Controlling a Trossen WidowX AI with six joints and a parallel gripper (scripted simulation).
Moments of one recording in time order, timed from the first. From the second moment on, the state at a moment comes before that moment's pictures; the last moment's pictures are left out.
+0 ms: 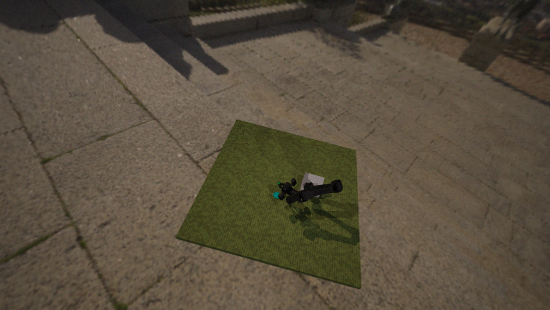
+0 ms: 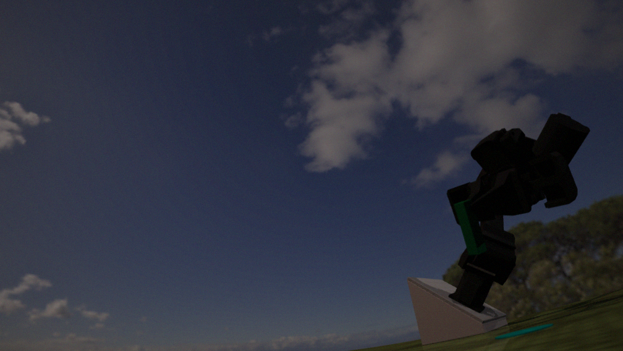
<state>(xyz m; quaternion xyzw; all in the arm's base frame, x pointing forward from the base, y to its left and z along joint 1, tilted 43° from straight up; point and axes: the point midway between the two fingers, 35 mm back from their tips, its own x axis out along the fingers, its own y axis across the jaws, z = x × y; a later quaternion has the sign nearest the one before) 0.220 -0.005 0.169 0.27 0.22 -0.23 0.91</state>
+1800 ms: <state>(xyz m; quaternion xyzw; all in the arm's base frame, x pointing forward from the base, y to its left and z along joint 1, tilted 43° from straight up) 0.211 -0.004 0.183 0.38 0.07 -0.22 0.90</state>
